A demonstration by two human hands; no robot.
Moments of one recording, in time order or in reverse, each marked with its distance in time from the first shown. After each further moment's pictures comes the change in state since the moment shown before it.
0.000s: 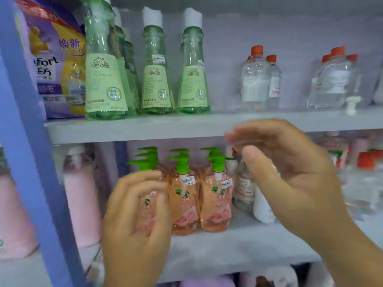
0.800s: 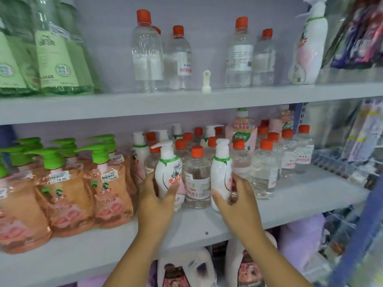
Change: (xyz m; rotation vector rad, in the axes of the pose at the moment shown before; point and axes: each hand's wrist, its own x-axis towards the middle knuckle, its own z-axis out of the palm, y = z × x) left_hand -0.100 0.009 0.274 0.016 -0.330 -0.761; right_hand -0.145 0.261 -0.152 -0.286 0.145 0.710
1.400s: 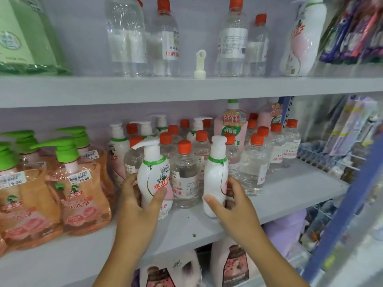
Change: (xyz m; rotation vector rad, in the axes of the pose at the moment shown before) left_hand -0.005 -0.007 -0.003 -0.259 -0.139 -0.031; right_hand -0.011 0.001 -0.017 0.200 -0.115 0.117
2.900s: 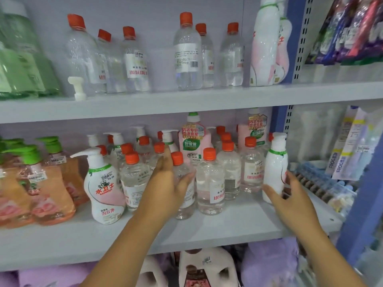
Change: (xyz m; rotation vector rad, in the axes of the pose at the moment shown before) left_hand -0.006 0.093 0.186 0.704 -0.059 0.201; right_hand 0.118 0.075 -0.239 -0.204 0.084 0.060
